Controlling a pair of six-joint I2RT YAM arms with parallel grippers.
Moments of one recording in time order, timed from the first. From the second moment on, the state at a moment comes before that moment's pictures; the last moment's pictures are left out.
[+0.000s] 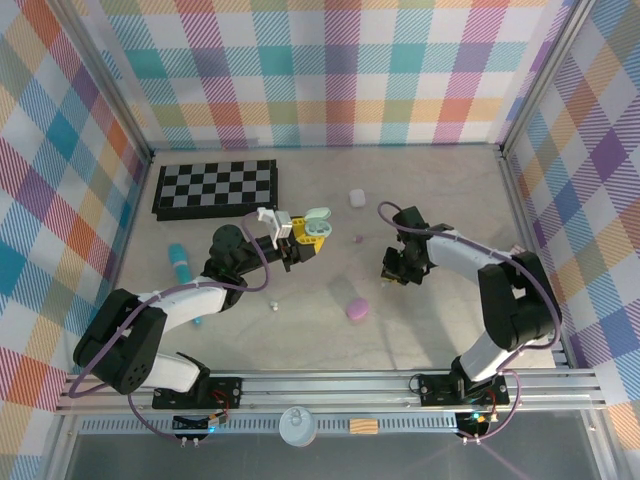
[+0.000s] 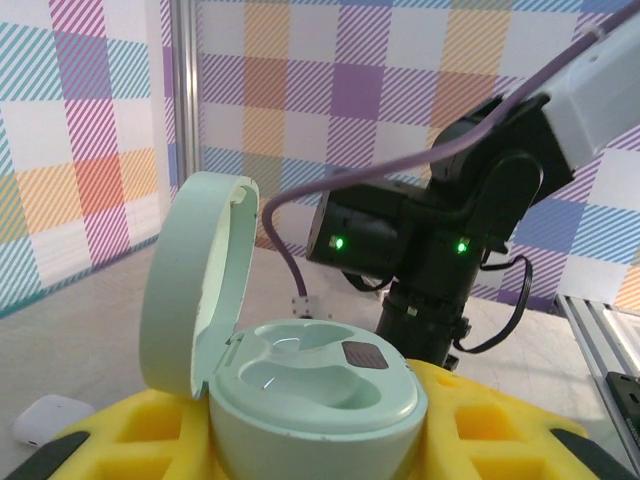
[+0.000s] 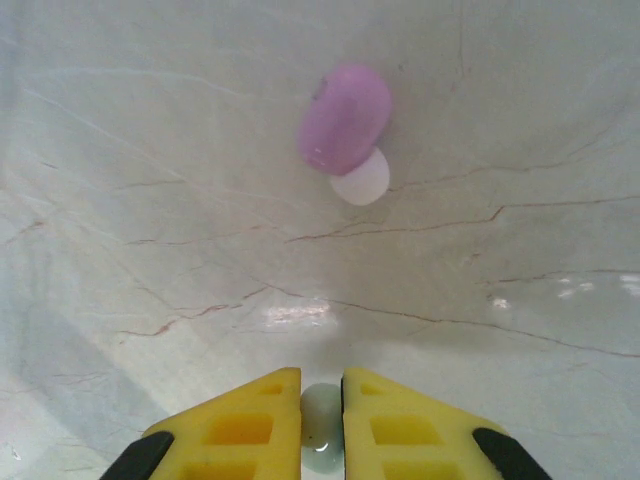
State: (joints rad) left arm -0.49 1.39 0.56 0.96 0.72 -0.13; right arm 0.40 1.60 0.94 -0.65 -0.20 0.66
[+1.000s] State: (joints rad) left arm -0.61 1.71 0.62 1.02 0.66 -0.15; right arm 0.59 1.31 1.13 -0.73 -0.06 0.56
